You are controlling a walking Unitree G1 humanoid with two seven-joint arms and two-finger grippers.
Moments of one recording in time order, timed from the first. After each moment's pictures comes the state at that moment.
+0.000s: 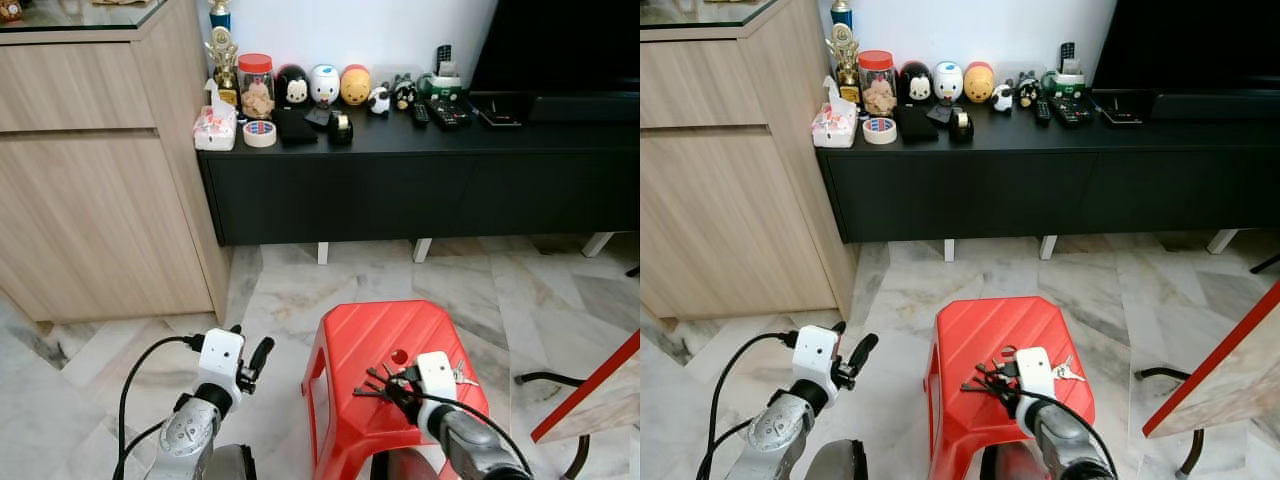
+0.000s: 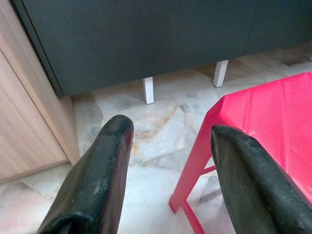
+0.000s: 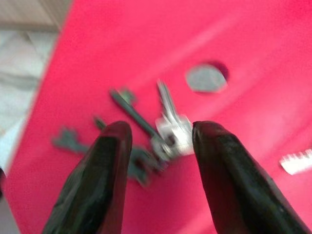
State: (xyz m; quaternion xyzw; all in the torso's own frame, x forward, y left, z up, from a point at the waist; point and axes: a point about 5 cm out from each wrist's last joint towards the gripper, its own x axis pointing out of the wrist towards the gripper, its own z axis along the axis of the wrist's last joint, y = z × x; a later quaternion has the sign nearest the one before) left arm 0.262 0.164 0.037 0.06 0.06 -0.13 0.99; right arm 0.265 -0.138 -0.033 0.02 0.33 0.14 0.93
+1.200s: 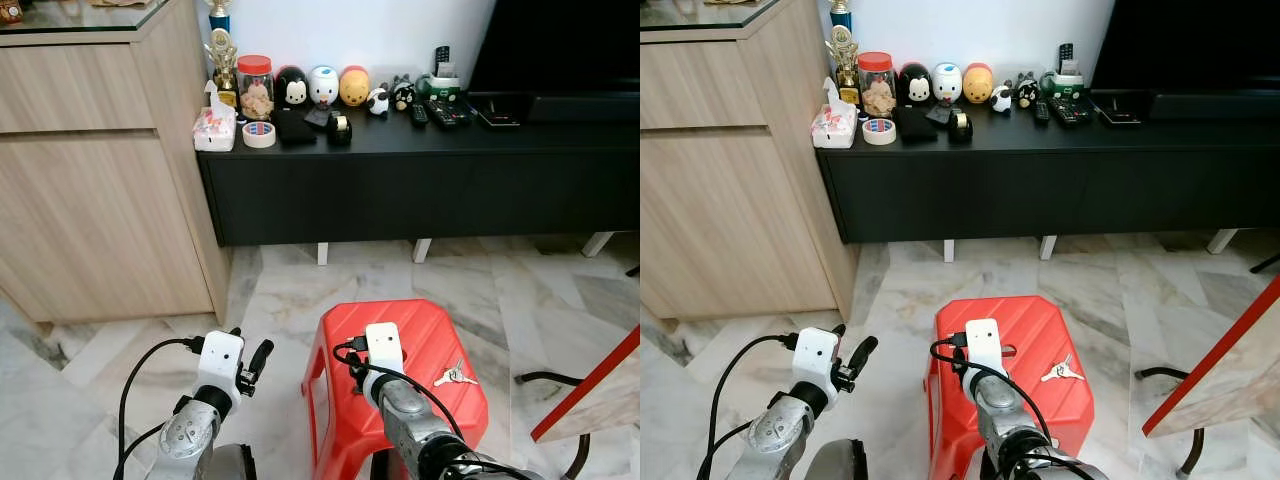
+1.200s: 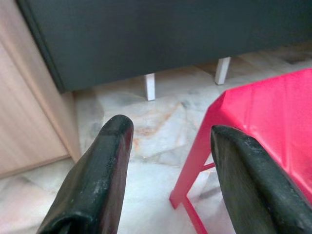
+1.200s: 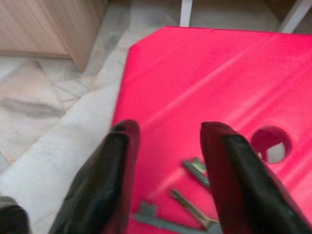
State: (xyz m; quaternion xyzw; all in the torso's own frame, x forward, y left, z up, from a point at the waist) left arm 0.261 0.161 0.034 0.05 0.06 -0.13 0.99; right arm 0.275 -0.111 -0.023 0.00 0.29 0.09 0.95
